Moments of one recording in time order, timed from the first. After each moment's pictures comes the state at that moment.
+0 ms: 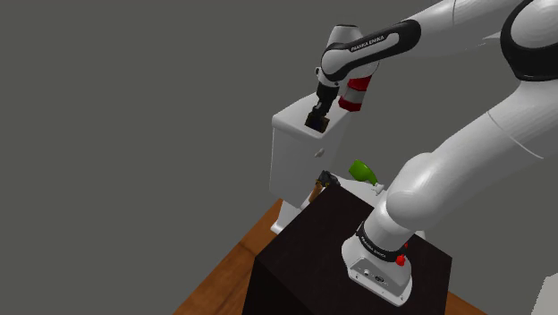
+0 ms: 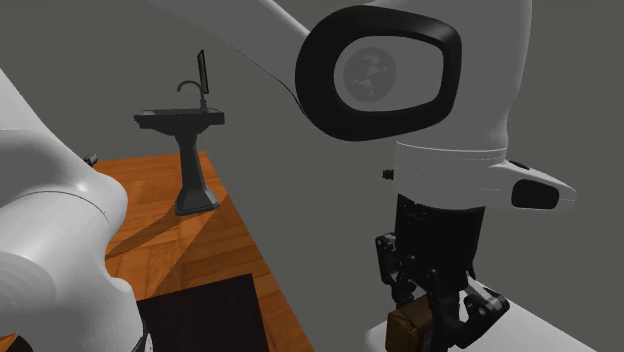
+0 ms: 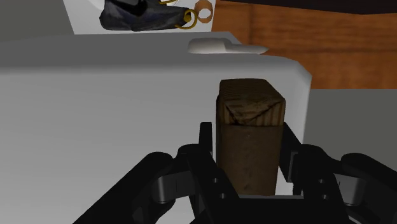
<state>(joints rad) -0.02 -0.31 -0.44 -2.45 -0.21 2.18 -0.44</state>
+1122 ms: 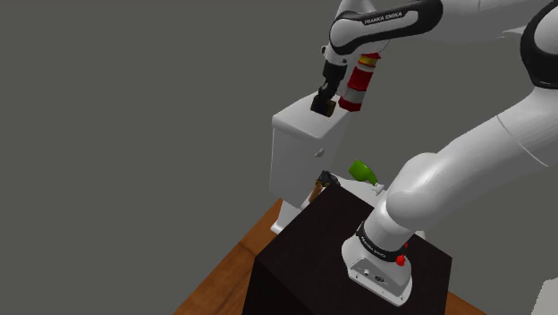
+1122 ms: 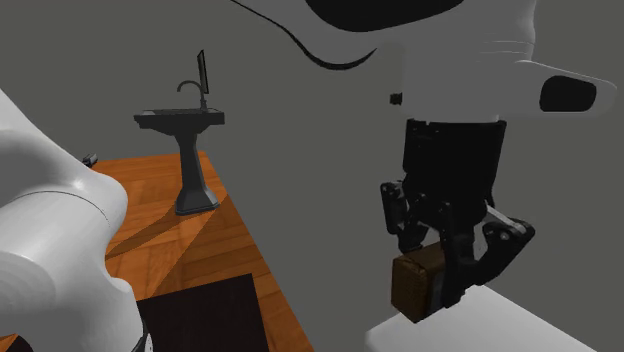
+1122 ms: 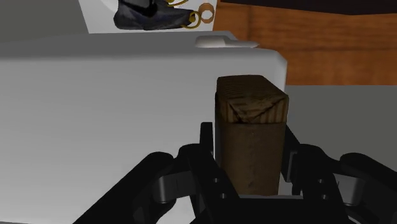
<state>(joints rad) -0.02 -0.38 -0.41 -2.33 -0.21 1.98 -0.44</state>
